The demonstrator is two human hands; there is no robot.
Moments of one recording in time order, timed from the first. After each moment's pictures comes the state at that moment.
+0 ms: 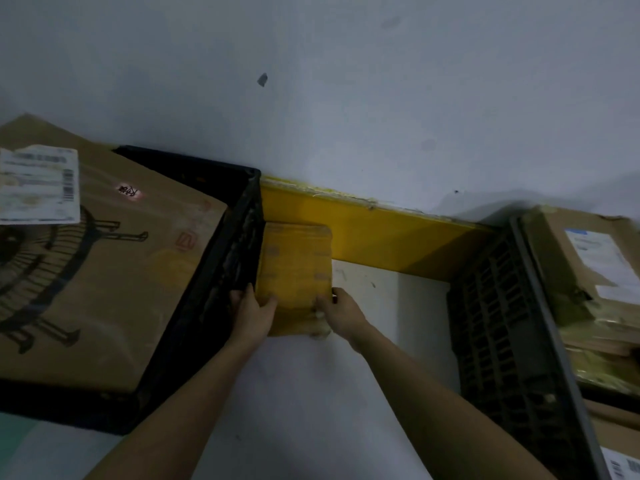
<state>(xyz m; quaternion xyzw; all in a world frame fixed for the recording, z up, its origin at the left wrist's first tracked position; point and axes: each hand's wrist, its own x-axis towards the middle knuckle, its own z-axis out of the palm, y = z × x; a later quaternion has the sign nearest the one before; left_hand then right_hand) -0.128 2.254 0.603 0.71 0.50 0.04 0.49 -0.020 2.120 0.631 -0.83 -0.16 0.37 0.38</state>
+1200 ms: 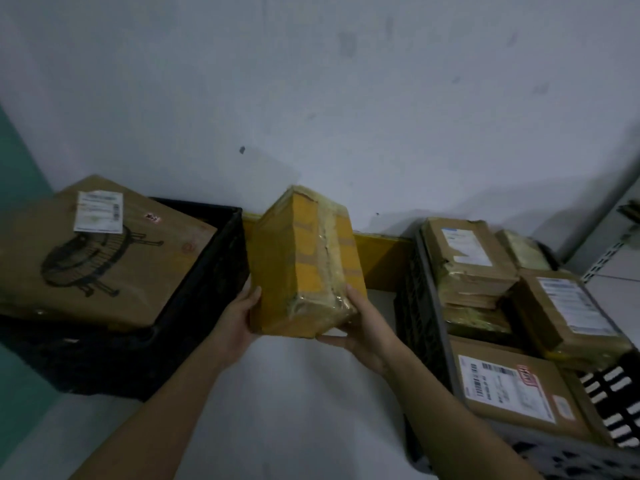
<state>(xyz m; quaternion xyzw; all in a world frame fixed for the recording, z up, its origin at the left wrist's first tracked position) -0.216 2.132 0.713 0.48 0.27 0.15 0.82 -0.095 1.933 0.741 -0.54 -0.08 0.44 0.72</state>
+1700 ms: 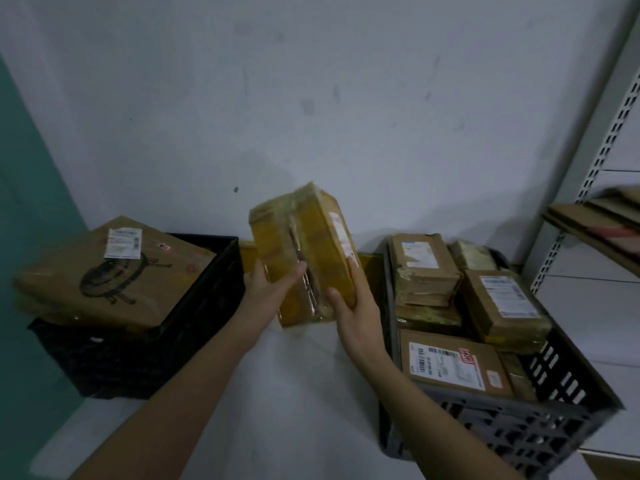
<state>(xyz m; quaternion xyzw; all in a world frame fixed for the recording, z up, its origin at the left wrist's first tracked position) -0.227 1.991 0.835 0.71 0.24 0.26 0.61 -0.144 1.844 0.792 -0.68 -0.34 0.00 0.65</state>
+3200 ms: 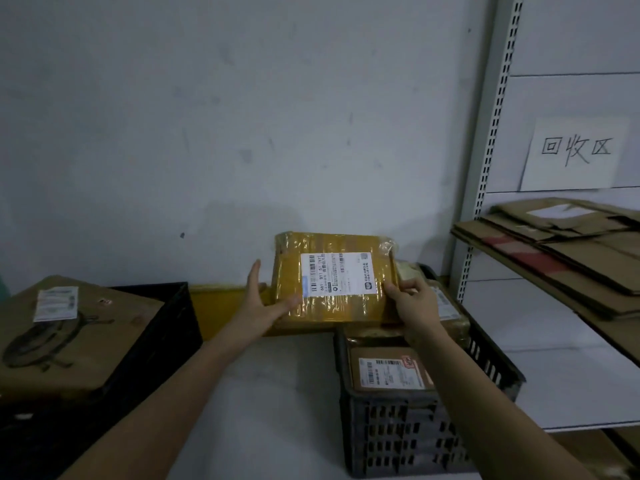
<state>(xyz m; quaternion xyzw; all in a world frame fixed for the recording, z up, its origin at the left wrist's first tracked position) -0.206 1.926 0.881 0.78 0.17 0.17 0.58 -0.081 1.702 0.865 -0.68 -0.01 0.04 0.73</state>
